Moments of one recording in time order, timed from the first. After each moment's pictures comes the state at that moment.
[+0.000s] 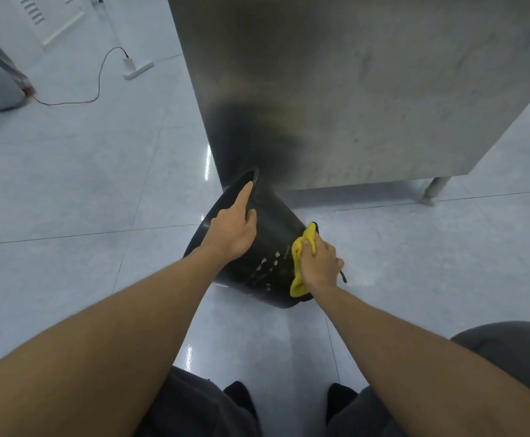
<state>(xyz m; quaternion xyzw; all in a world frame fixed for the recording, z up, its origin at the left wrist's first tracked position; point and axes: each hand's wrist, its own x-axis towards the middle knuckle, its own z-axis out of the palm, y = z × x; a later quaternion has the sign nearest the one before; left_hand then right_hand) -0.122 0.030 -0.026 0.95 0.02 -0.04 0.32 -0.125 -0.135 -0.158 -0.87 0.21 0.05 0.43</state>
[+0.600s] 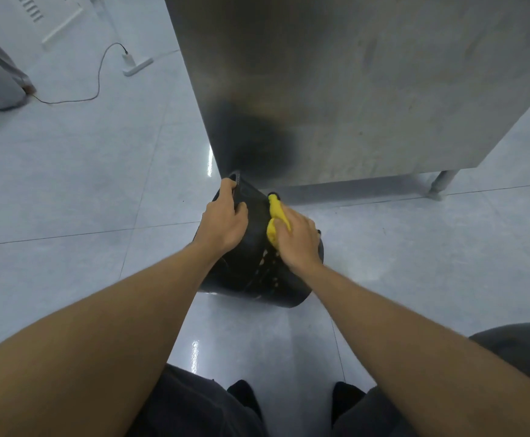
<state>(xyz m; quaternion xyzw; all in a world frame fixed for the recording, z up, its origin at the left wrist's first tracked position) -0.111 0.042 -0.026 0.93 0.06 0.01 0.36 -0.104 -0.101 -0.121 -0.90 0.02 -0.03 0.43</state>
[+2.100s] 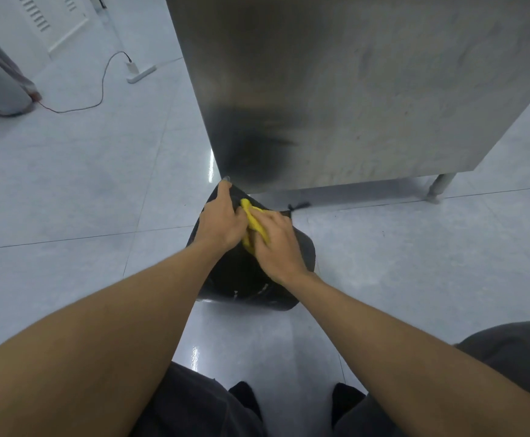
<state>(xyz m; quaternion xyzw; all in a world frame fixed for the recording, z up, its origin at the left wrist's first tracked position) -0.118 0.040 -0.012 0.95 0.09 0.03 0.31 -0.122 -0.075 -0.115 -0.87 -0.11 -0.08 0.47</state>
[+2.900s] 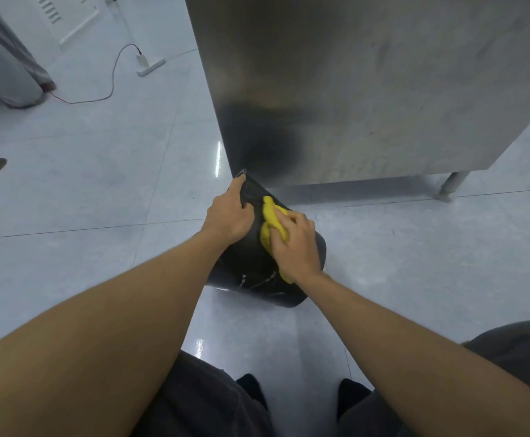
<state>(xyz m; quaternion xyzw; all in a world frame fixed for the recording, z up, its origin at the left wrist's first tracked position) -0.120 0.049 -0.012 0.94 0.07 -0.02 0.32 -0.125 -0.085 -0.133 -0.89 -0.04 -0.10 0.45</state>
